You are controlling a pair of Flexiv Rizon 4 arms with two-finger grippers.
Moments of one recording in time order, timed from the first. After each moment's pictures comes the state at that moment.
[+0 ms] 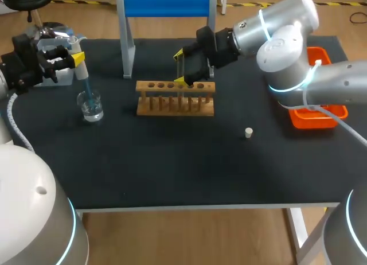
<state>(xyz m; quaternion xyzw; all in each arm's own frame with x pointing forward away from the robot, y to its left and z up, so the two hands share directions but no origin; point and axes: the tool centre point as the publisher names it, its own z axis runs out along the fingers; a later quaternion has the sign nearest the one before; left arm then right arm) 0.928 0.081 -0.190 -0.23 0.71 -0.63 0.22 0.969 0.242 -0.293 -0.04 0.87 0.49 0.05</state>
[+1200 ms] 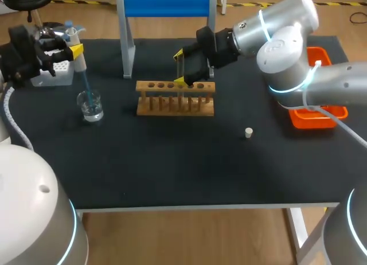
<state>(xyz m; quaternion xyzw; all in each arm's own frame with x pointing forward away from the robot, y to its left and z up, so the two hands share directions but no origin) 0.921 0.076 -0.156 -0.21 0.71 -0.62 0.25 0.969 0.242 -0.293 -0.04 0.87 0.49 0.05</state>
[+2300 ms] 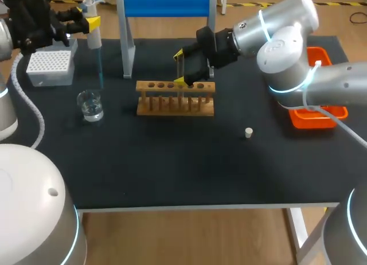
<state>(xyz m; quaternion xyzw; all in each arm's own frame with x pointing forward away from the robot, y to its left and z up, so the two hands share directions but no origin) 0.917 0.014 -0.075 -0.19 0.74 -0.61 0.22 0.969 0.242 -0.293 -0.04 0.87 0.49 0.05</state>
